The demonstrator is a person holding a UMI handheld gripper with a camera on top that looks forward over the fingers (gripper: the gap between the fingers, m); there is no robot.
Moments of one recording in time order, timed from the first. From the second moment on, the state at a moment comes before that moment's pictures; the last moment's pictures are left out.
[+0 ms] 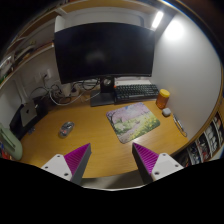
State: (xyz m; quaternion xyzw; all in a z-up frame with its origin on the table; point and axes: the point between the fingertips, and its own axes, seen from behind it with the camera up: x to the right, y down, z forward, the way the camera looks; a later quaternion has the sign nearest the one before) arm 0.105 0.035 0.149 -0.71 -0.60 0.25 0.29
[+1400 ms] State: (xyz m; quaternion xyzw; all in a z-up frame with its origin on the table) arm -0.017 -0.199 0.036 -0.63 -0.65 0.31 0.29
